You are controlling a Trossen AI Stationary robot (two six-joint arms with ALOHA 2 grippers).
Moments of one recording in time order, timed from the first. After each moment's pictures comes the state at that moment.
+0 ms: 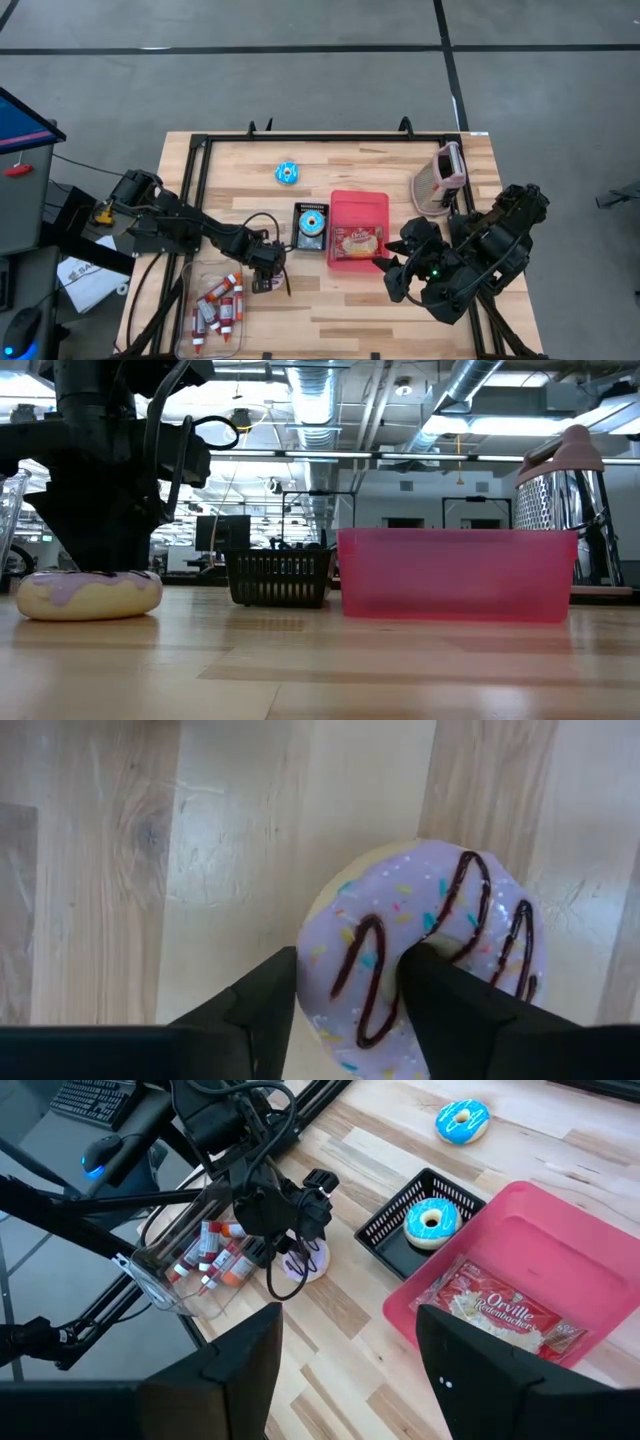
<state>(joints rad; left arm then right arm) -0.37 1.61 0.83 -0.51 -0.07 -0.50 0.74 1.77 2.25 -1.55 0.76 1.43</state>
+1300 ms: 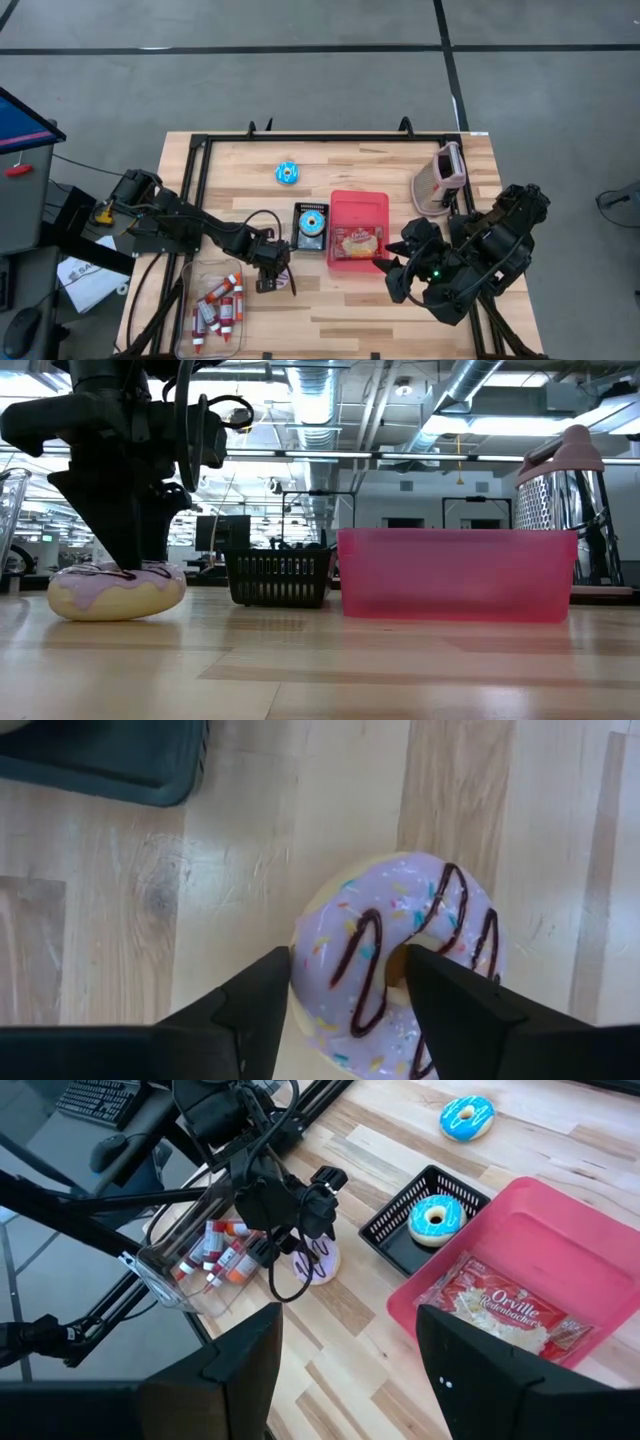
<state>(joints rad) -0.36 1.61 0.89 -0.52 -0.08 -0.45 0.75 1.77 2.25 -1.55 0.76 1.44</state>
